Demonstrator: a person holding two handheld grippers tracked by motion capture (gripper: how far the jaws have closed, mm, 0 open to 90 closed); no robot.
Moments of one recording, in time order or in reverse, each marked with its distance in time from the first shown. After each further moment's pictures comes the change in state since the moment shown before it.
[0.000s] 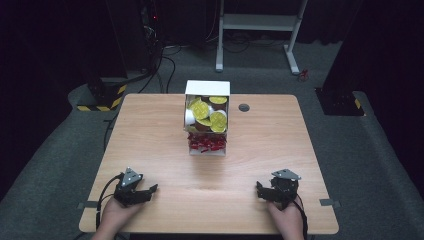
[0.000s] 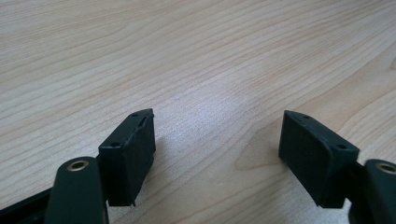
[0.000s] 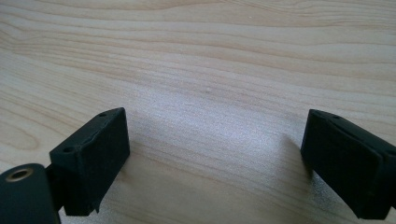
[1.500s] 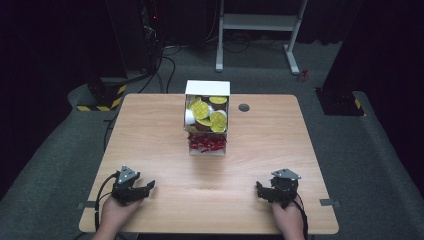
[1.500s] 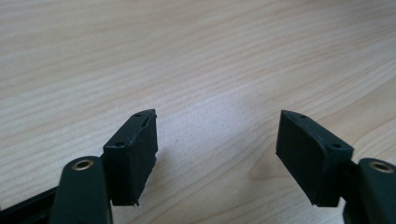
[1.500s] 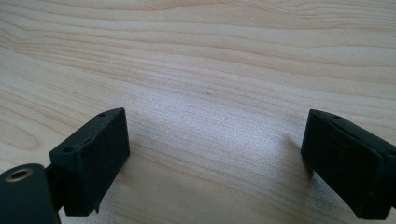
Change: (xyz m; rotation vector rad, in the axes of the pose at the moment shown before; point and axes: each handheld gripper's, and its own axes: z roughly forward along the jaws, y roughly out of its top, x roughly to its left) left arm 0.006 0.007 -0.007 -0.033 0.039 -0.072; right arm -0.001 0.001 0.001 0.002 0.010 -0.007
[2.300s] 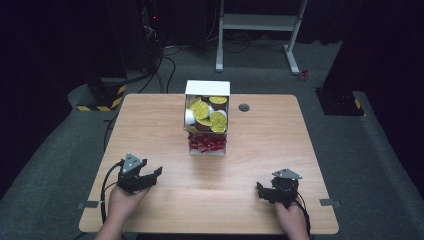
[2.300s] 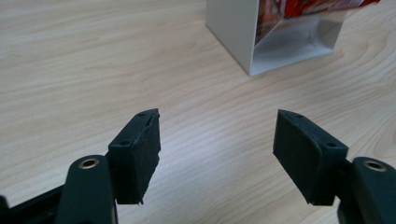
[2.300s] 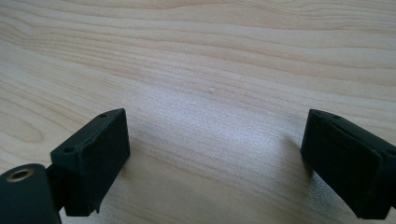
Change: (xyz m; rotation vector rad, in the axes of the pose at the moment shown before) left arm -0.024 0.054 -0.011 -0.101 -0.007 -0.005; right arm -0.003 -0.001 -0.001 -0.003 0.026 -0.012
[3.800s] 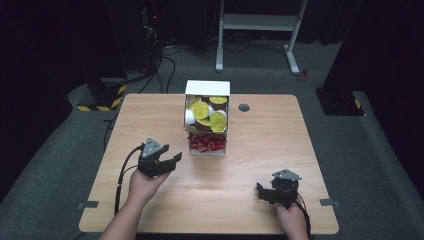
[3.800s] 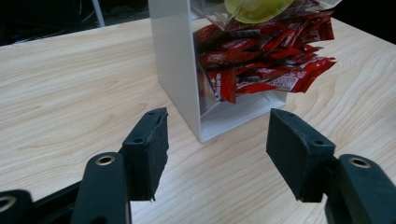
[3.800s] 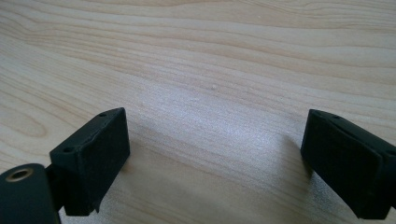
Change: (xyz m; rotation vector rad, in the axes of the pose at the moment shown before) left arm -0.032 0.051 0.034 -0.066 -0.098 0.040; right arm 0.001 -0.001 -0.001 0.003 0.001 -0.014
